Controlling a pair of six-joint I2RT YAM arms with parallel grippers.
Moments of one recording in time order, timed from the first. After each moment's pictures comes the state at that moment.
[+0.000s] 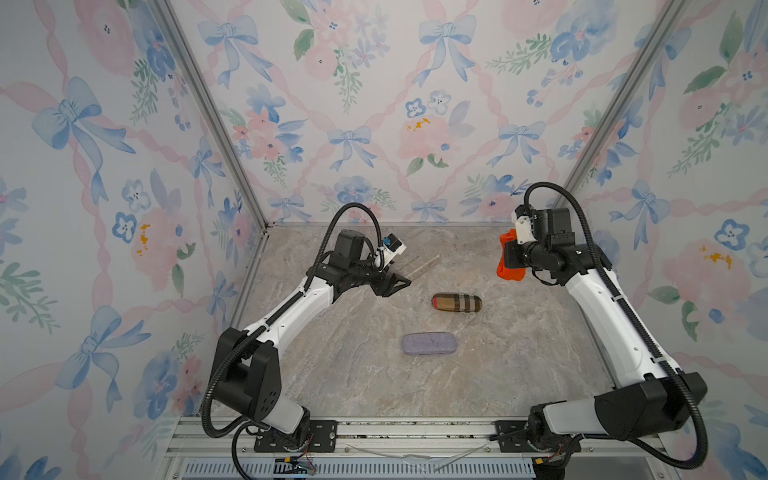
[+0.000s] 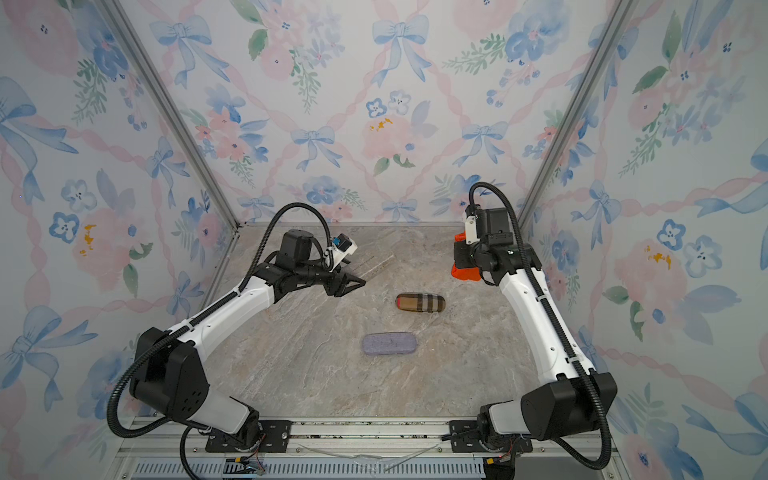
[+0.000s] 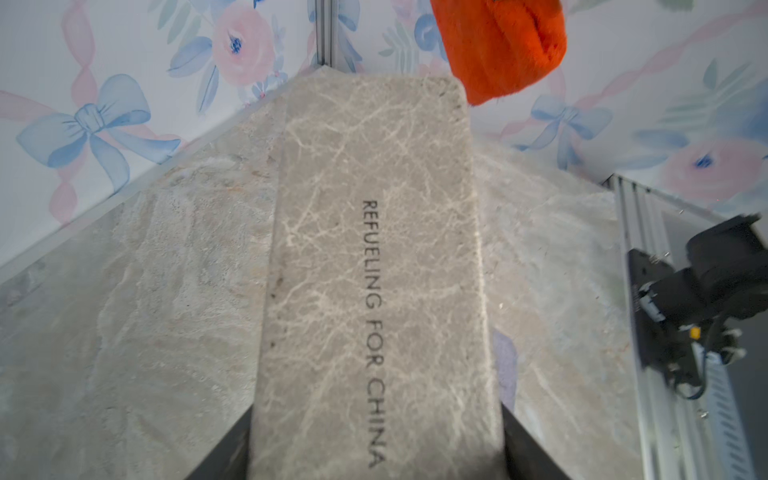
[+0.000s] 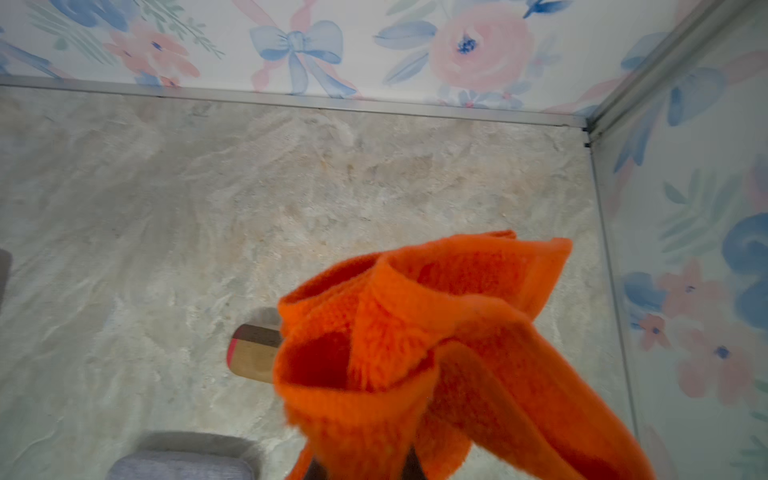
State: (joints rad) left arm -0.41 1.55 1.20 -0.34 0.62 0.37; right arm 0.17 1.42 1.49 -0.87 0.10 0.02
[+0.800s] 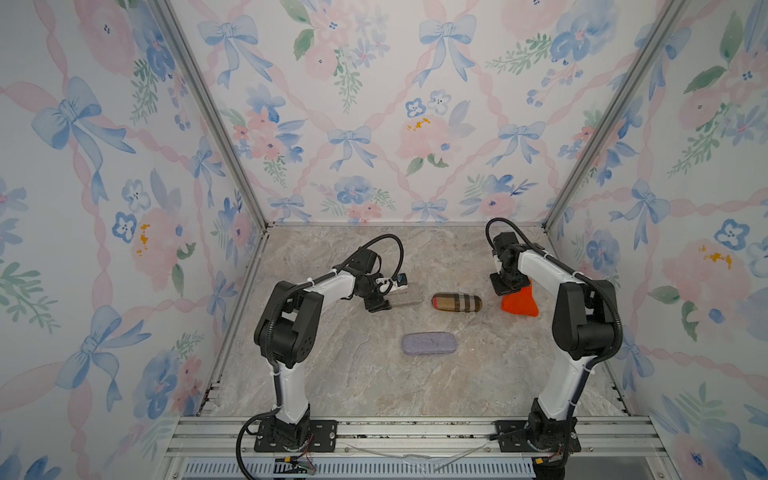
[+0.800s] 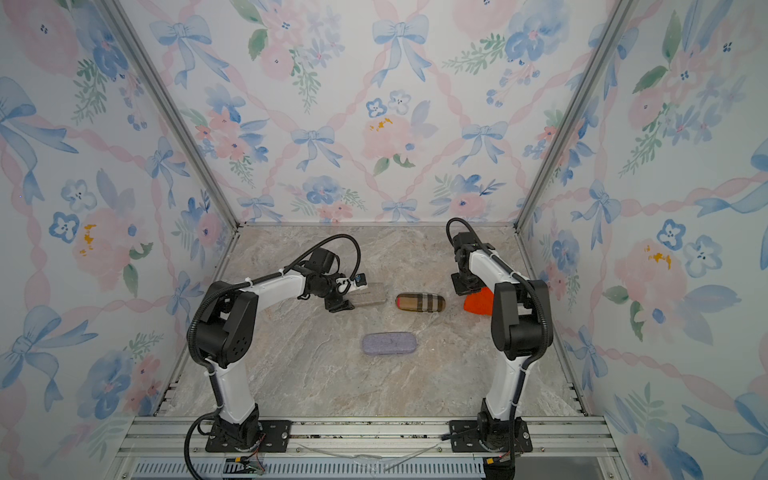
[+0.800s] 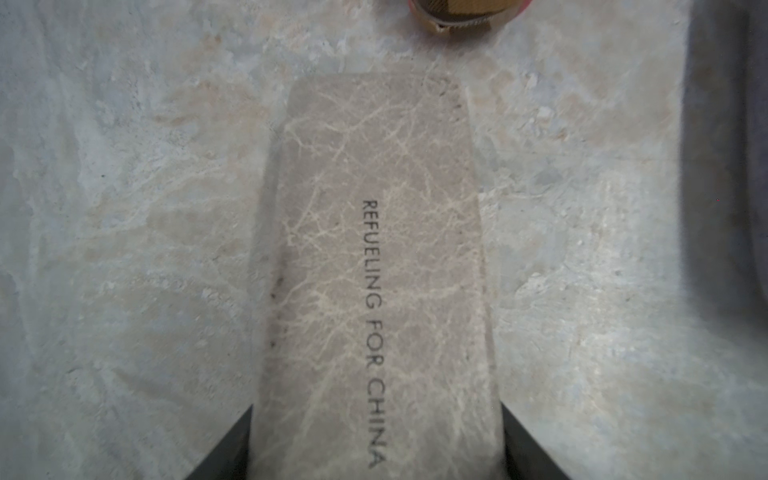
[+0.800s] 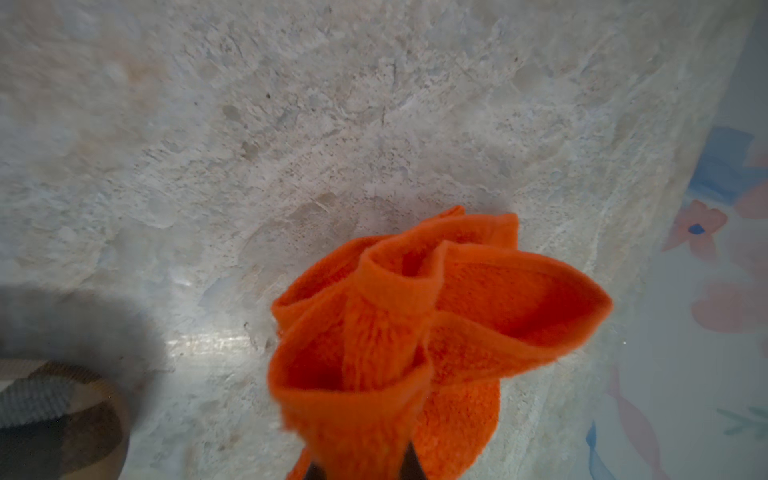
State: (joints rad) left arm -0.40 1.93 1.25 -0.41 0.36 0.94; right arm 0.10 1.97 1.47 -0.89 0.29 -0.08
